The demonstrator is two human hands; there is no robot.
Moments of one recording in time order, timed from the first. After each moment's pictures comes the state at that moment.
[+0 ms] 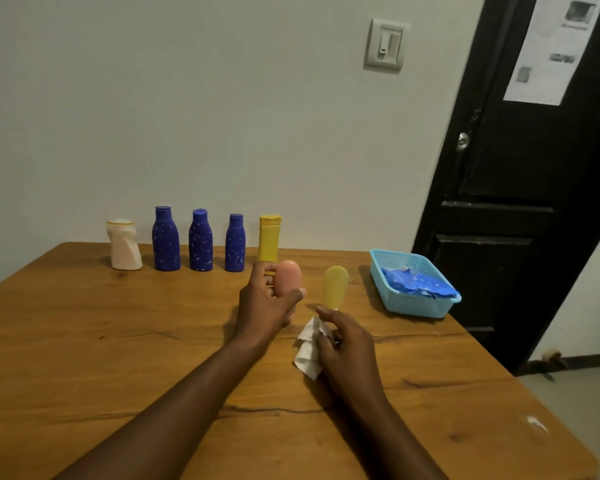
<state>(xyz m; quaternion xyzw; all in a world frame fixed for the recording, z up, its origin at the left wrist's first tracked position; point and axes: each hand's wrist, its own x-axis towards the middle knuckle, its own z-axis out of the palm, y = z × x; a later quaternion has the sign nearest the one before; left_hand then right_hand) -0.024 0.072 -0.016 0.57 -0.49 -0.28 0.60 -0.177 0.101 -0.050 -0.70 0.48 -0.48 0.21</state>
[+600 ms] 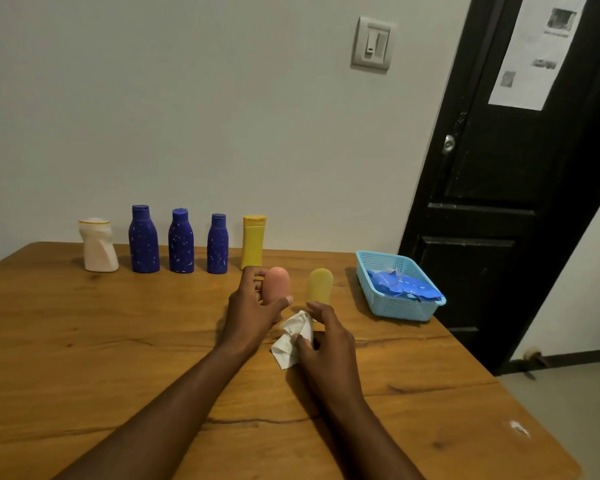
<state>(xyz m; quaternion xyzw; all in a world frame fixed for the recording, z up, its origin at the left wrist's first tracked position) -0.025 0.042 -0.038 0.59 -0.54 -0.23 0.55 -0.174 0.089 -0.054 -0.67 0.50 -0.48 0.24</state>
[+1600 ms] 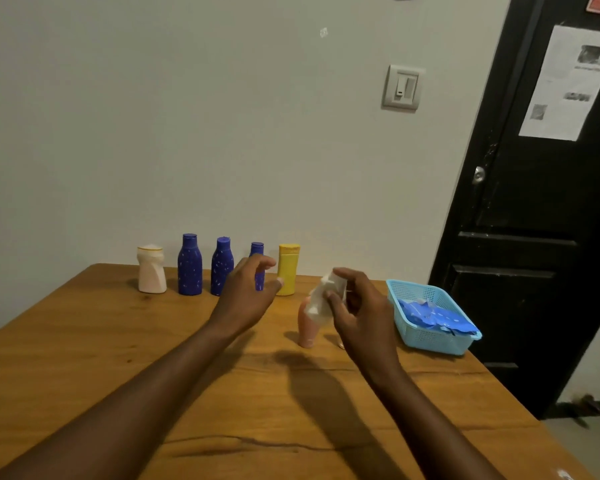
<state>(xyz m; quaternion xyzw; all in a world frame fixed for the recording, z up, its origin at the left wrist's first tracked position) 0.058 0.056 0.033 0.57 -0.62 -0.11 0.52 -0.155 0.077 0.039 -0.71 0.37 -0.57 0.17</state>
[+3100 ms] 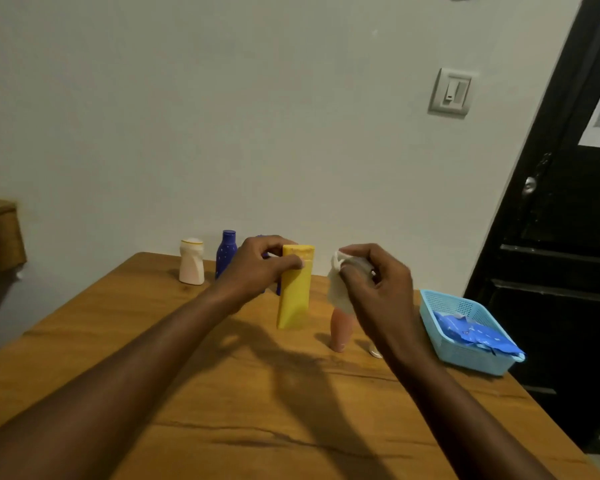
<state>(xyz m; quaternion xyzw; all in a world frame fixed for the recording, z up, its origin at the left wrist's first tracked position) 0.099 0.091 0.091 0.52 -0.58 -0.26 0.57 -0.113 0.092 0.096 -0.71 0.32 -0.59 0.19</state>
